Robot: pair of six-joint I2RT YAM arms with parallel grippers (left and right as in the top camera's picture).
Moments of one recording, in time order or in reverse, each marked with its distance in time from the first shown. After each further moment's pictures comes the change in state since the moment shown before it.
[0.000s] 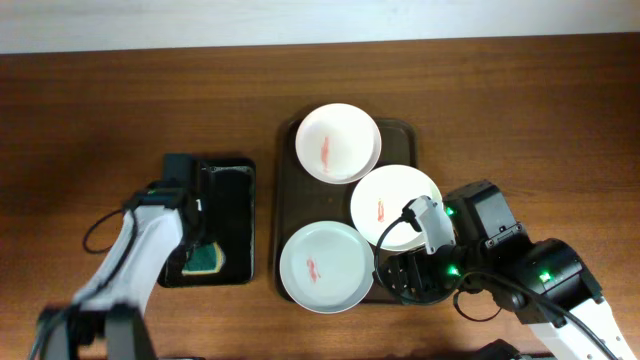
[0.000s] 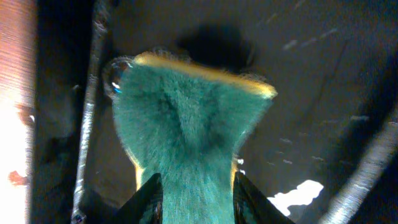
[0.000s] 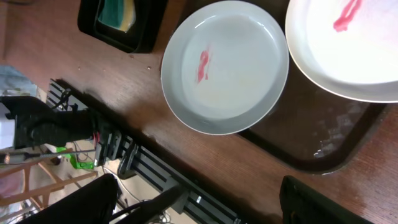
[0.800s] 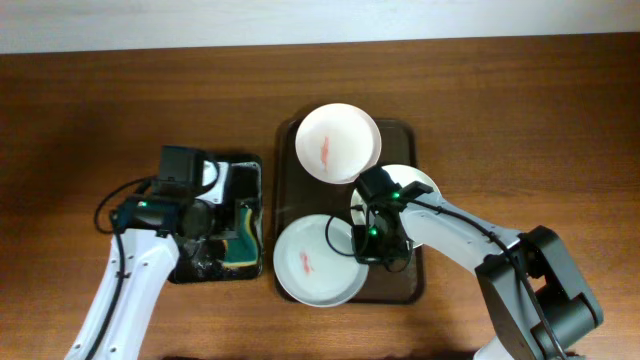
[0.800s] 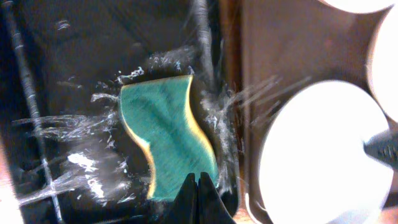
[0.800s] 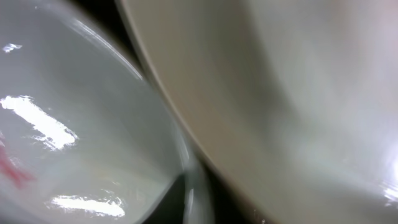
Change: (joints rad) left arm -0.105 -0.190 0.105 -0.114 0.269 0.241; right arm 0.059 0.770 -0.108 0.469 0.141 0.245
